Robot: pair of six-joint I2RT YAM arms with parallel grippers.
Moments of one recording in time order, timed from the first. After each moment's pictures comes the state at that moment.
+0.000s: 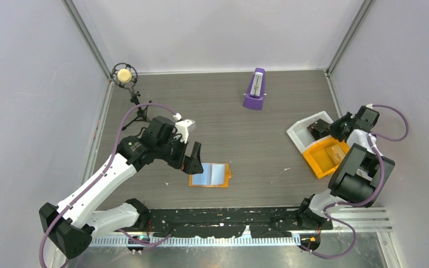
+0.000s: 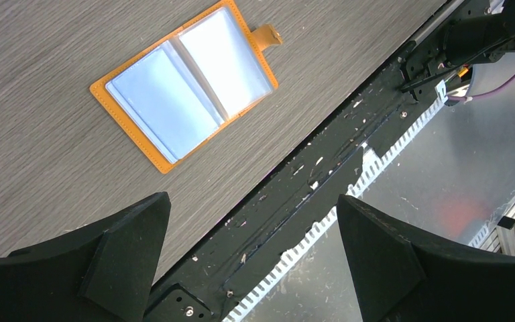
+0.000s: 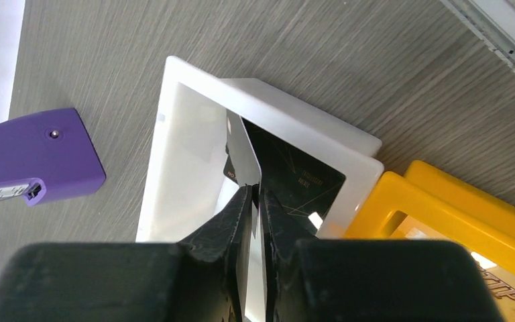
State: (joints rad) left arm -0.64 1.03 1.00 -0.85 0.38 -0.28; right arm -0.58 1.52 0.89 -0.16 -0.33 0.51
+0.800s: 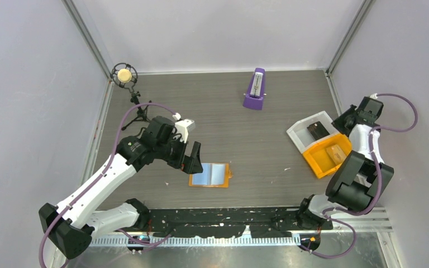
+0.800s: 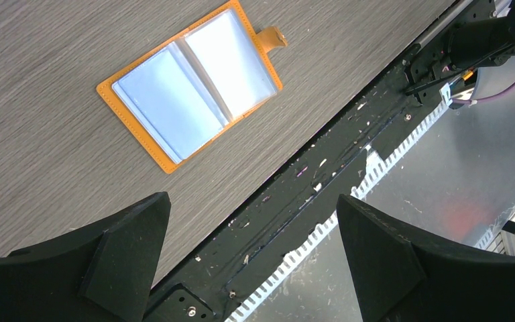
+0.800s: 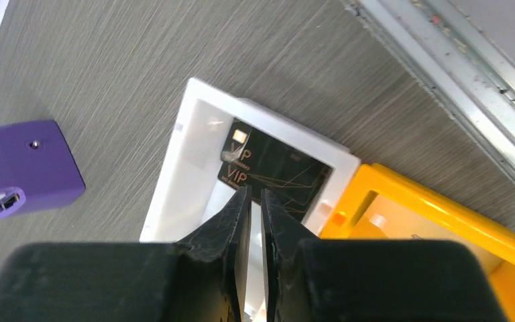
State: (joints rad) left arm -0.64 1.02 1.00 -0.85 0.36 -0.28; right arm -0.56 1.46 1.00 -0.32 -0.19 0.43
